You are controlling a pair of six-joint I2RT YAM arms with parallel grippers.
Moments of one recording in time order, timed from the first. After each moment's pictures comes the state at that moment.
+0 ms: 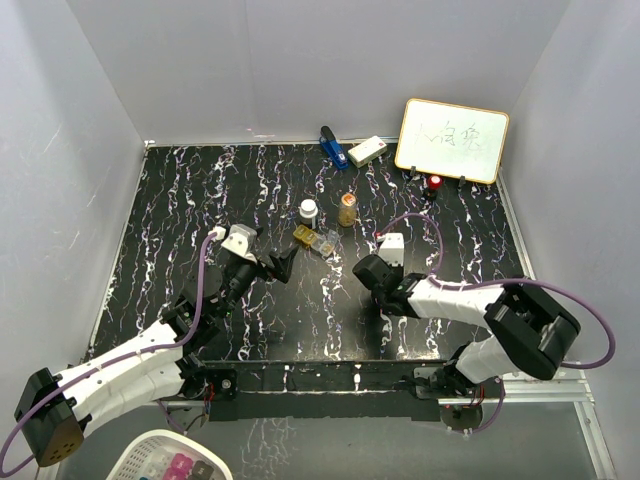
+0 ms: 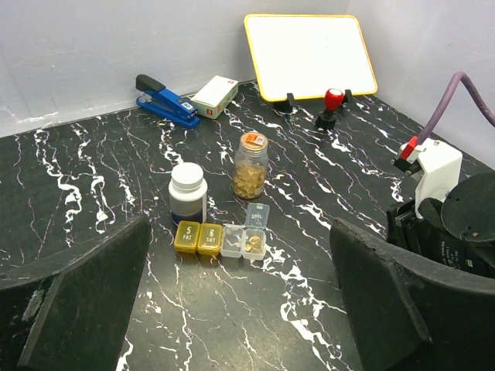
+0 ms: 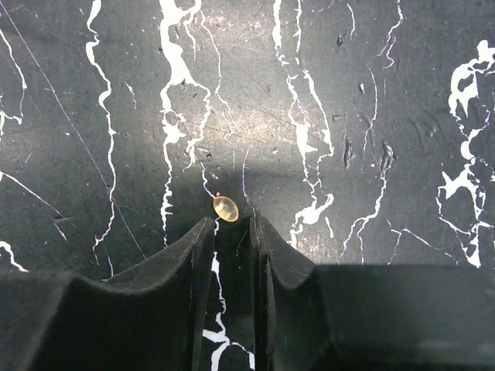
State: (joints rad) left arm -0.83 0.76 0.39 0.45 -0.27 -0.06; right arm 0.81 1.40 0.56 -0.17 0.64 0.65
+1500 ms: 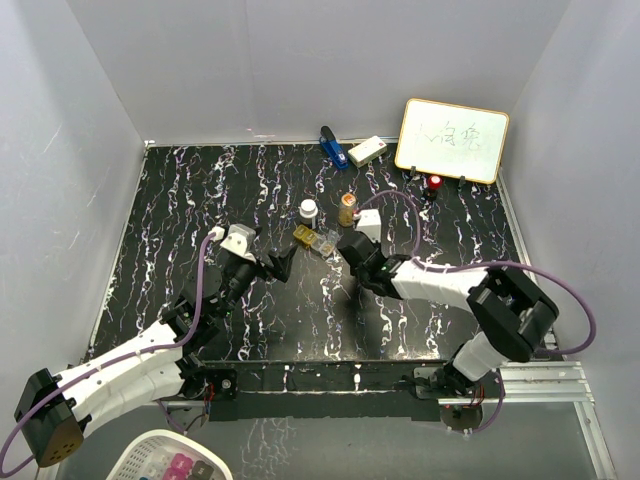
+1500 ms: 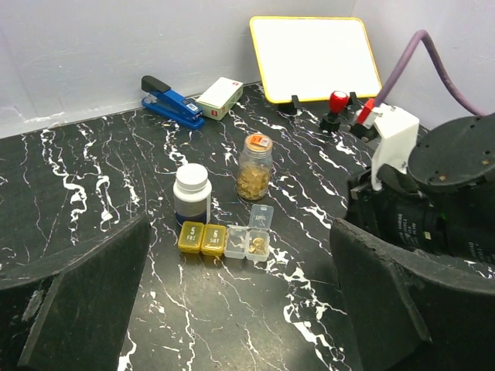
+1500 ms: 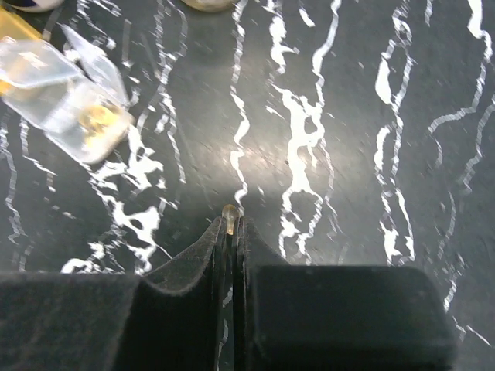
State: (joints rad) left arm -0.83 0.75 0.39 0.45 -0.28 -0.06; right arm 0.80 1.51 0.75 -0.09 0.58 0.52
